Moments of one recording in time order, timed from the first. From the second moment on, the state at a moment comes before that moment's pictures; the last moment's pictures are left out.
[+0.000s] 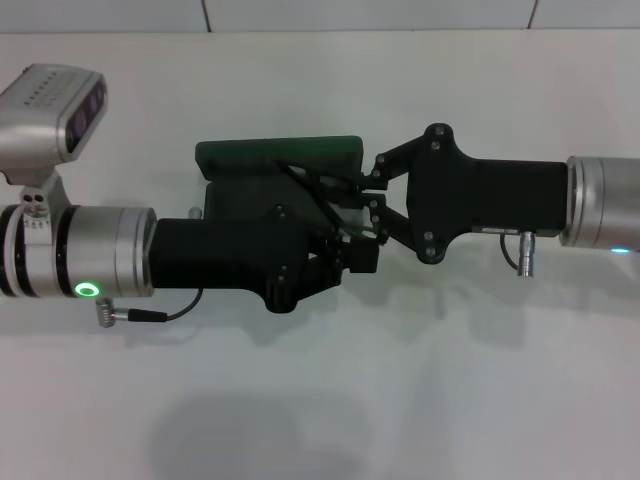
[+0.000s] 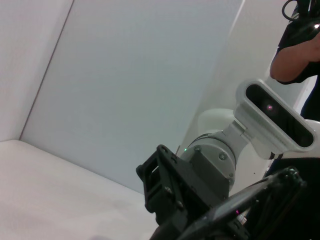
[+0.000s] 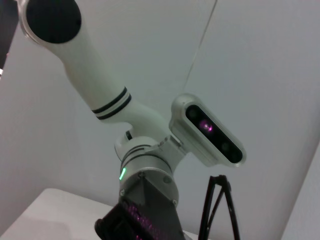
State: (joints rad) left arm -0.62 -2.07 0.82 0.42 1.85 1.77 -1.35; right arm 0.56 2.03 -1.51 -0.69 -1.20 -1.37 0.74
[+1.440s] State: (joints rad) left arm -0.46 -2.01 0.82 0.48 1.88 1.72 -1.35; right arm 0.82 2.02 -1.60 -0.71 -1.47 -1.02 1.21
